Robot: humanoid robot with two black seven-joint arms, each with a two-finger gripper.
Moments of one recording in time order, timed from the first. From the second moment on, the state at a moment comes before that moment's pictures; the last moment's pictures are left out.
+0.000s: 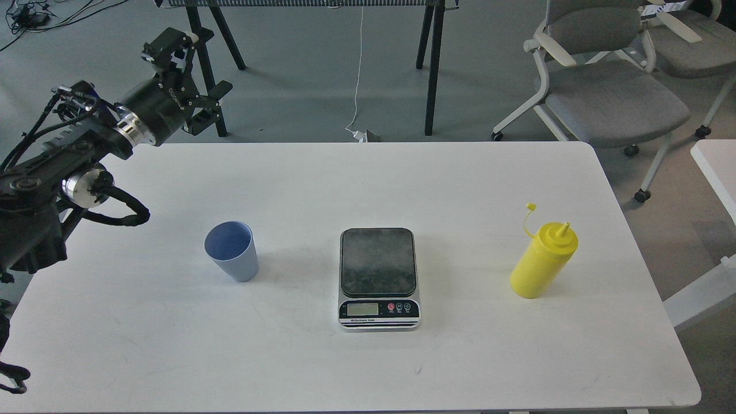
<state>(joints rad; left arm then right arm) -0.96 0.50 -0.43 -0.63 0.48 -0.49 -0.49 0.54 -1.17 0.47 1.10 0.64 0.49 0.28</state>
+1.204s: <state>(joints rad) -1.06 0.80 -0.27 -1.31 2.17 -0.49 -0.49 0.74 -0.72 0.44 0.85 0.46 0.49 0.27</state>
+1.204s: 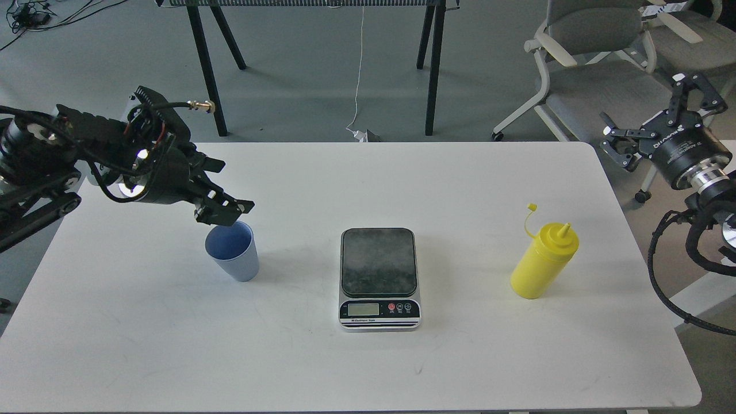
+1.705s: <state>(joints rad) -1.06 0.66 -0.21 -1.12 2.18 -0.49 -0.49 0.73 -0.72 0.43 0.85 0.46 0.49 0.27</state>
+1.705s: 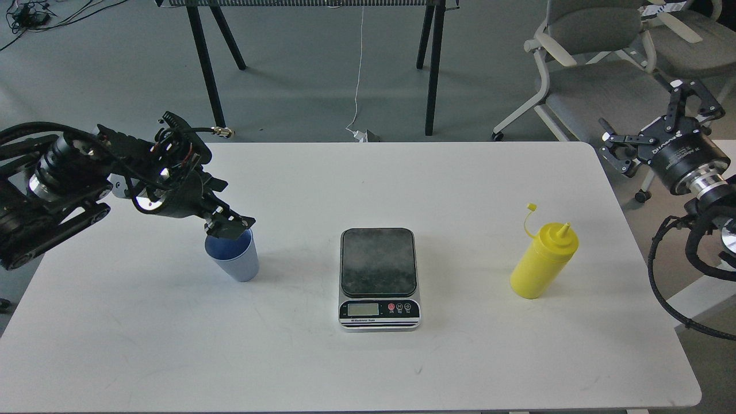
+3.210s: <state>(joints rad) -1.06 0.56 -0.06 -0.92 2.18 -0.49 -0.49 0.72 -0.74 0.43 0.85 0.46 0.49 0.27</state>
